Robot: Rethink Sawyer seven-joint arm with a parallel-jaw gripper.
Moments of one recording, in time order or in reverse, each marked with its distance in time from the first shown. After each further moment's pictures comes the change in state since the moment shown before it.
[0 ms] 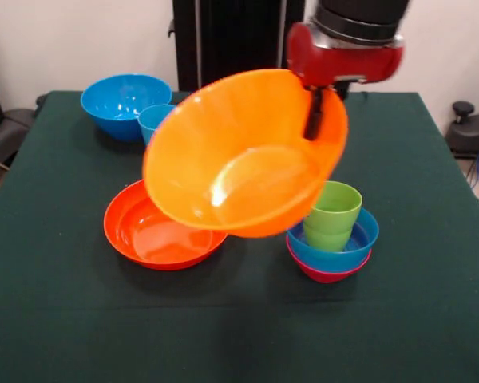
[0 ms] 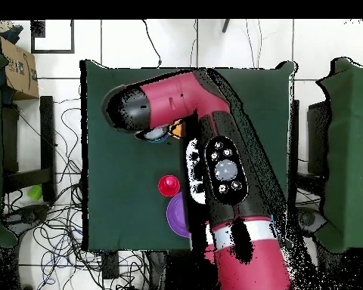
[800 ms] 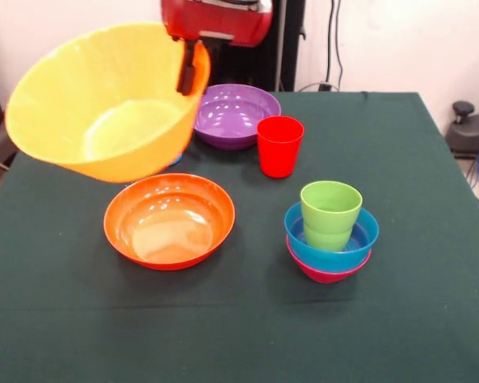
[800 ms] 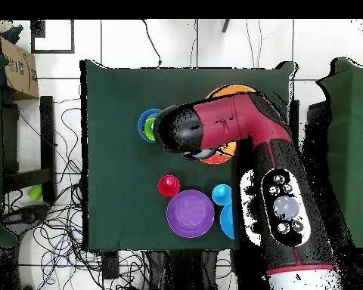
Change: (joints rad) arm -0.166 -0.131 0.003 0.156 -0.114 0.000 -0.002
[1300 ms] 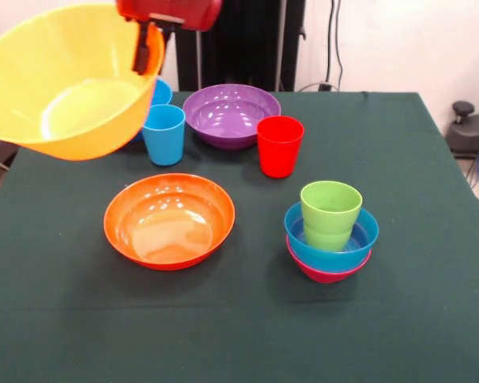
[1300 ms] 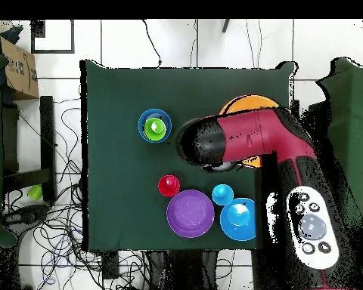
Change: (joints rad) arm -0.073 -0.049 -0.005 0.073 -0.028 0.000 0.000
